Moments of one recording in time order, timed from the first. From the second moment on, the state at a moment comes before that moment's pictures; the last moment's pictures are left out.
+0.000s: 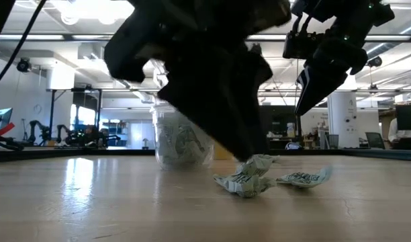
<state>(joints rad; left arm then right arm) -0.36 2.11 1.60 -0.48 0.00 0.22 0.08 1.29 0.75 -0.50 0.19 0.27</state>
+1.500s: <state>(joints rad) -0.32 2.14 1.60 -0.48 0.03 0.24 0.08 1.29 0.72 -0.49 0.18 0.31</state>
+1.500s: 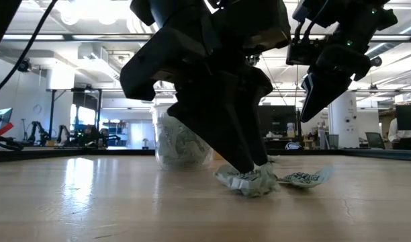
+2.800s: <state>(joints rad) -0.31 1.94 1.61 -0.55 -0.28 0.25 0.08 1.29 0.71 -0.48 0.19 0.31</state>
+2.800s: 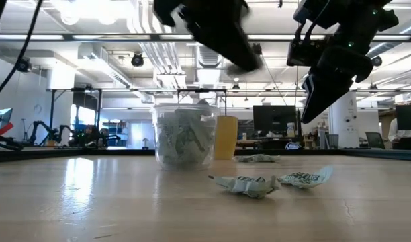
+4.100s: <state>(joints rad) -0.29 1.68 1.31 -0.53 -0.25 0.19 0.09 1.45 0.66 -0.12 0.24 0.07</state>
